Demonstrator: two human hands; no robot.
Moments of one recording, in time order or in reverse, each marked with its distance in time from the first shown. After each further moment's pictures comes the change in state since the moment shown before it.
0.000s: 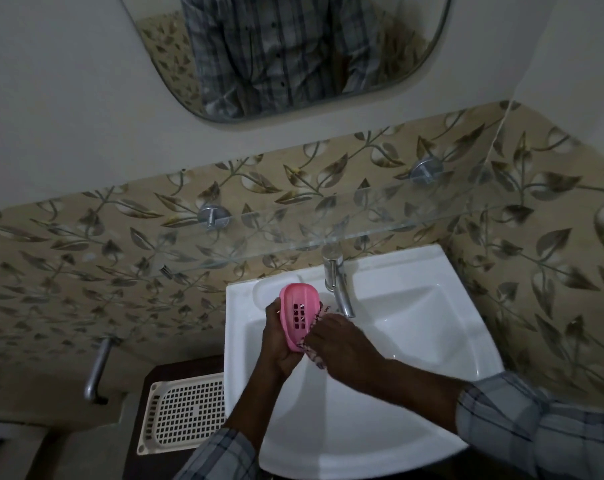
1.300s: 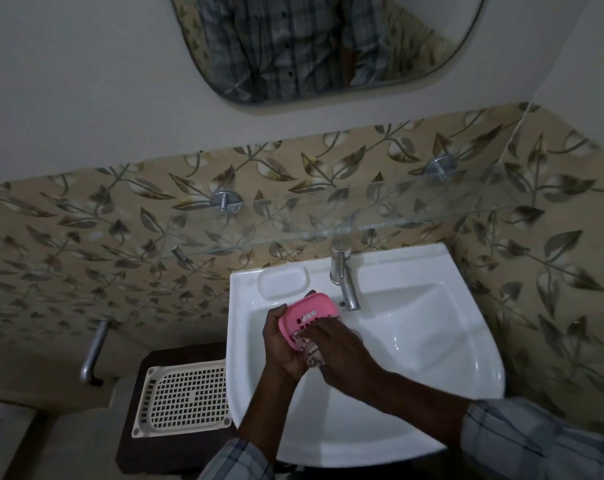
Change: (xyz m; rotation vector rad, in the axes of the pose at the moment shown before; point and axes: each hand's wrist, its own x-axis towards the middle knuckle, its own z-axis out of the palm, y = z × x) left_hand -0.019 -0.011 -0.013 -0.229 -0.179 -0.078; right_hand -0.016 -0.011 0.039 -0.068 0.242 -0.121
